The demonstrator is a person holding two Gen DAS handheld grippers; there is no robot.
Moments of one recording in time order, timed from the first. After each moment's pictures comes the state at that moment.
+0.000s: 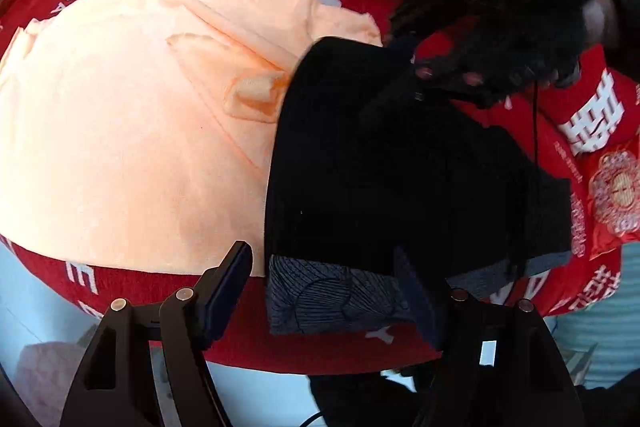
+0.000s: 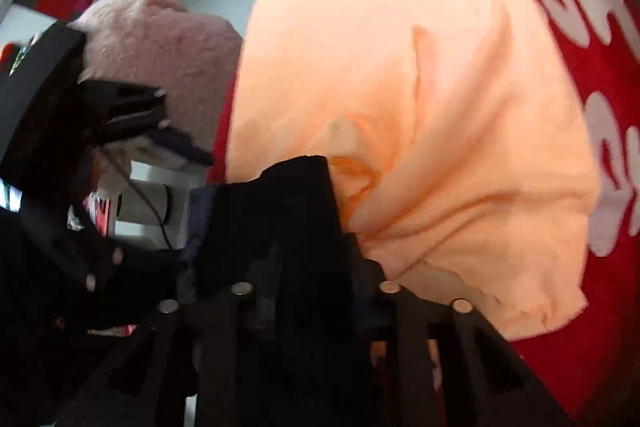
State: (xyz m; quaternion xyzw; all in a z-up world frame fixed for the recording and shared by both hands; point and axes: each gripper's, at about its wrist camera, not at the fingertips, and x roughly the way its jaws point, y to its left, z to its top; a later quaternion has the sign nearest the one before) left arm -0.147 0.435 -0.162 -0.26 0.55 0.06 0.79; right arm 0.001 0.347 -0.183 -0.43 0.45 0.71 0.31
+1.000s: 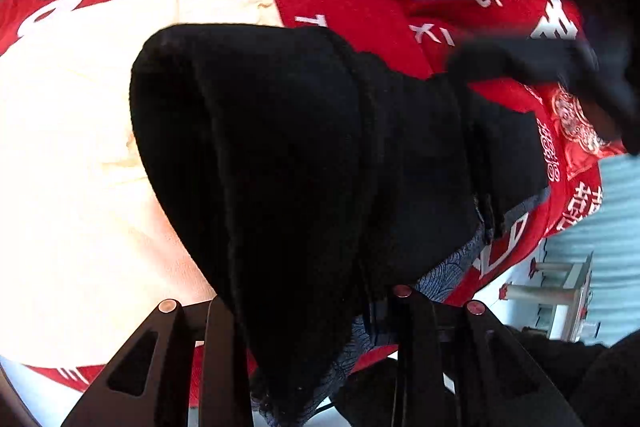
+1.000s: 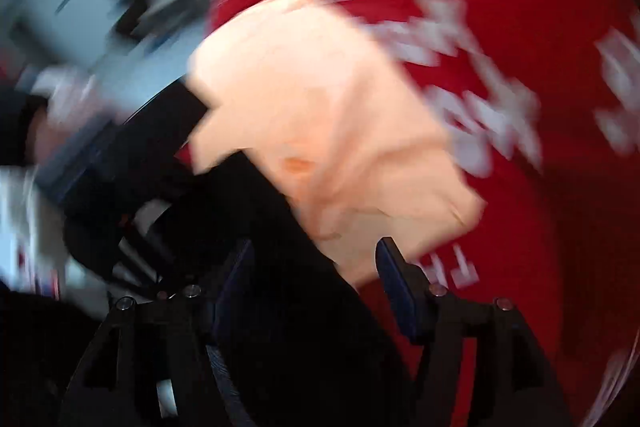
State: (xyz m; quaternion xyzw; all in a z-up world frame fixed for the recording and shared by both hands) left arm -0.083 0.413 -0.177 -0.19 0.61 -0.08 0.77; right arm 0.023 0.229 -0.114 -0.31 0.44 0.60 0.59
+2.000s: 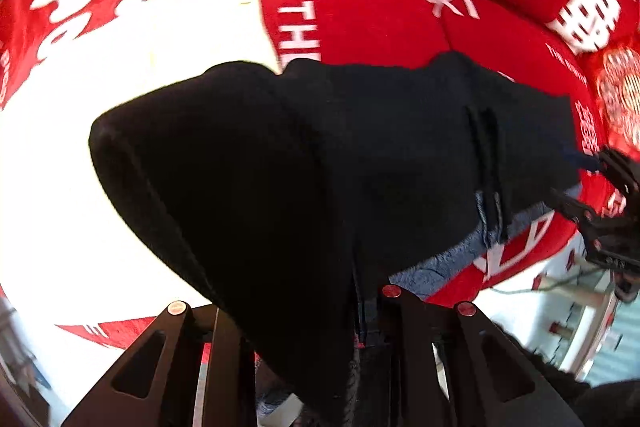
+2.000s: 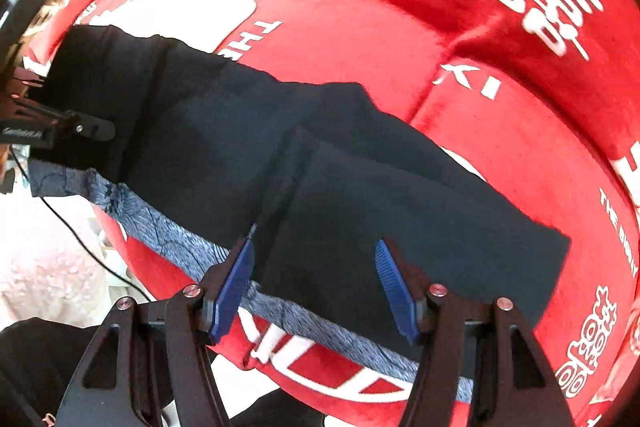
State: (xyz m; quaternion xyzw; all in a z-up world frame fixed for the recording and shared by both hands) left arm -0.052 0.357 -0.148 -0.13 0.67 0.00 0.73; right arm 0.009 0.010 -0.155 -0.21 0.55 0.34 0.73
